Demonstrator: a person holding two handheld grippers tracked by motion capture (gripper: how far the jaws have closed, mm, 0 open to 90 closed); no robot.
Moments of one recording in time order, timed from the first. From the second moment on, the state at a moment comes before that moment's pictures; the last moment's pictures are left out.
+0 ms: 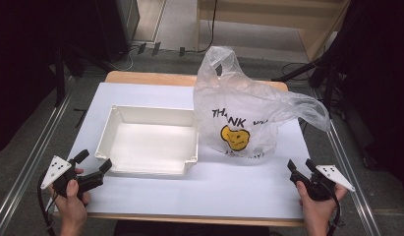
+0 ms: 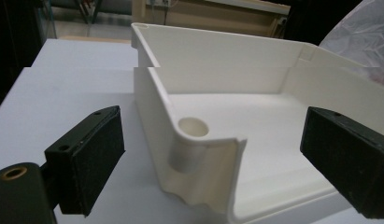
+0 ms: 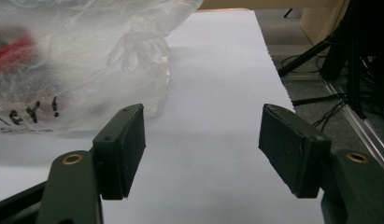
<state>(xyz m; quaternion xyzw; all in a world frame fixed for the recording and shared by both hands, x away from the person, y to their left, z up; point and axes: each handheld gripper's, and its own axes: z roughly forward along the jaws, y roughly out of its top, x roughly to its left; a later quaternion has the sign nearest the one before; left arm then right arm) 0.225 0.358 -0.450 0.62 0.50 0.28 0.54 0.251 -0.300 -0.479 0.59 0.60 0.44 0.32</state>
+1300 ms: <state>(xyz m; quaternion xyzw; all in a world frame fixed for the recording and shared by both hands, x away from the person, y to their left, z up) 0.245 0.249 -0.381 0.65 0.48 0.28 0.53 0.306 -0.236 -0.394 0.52 0.63 0.52 0.25</state>
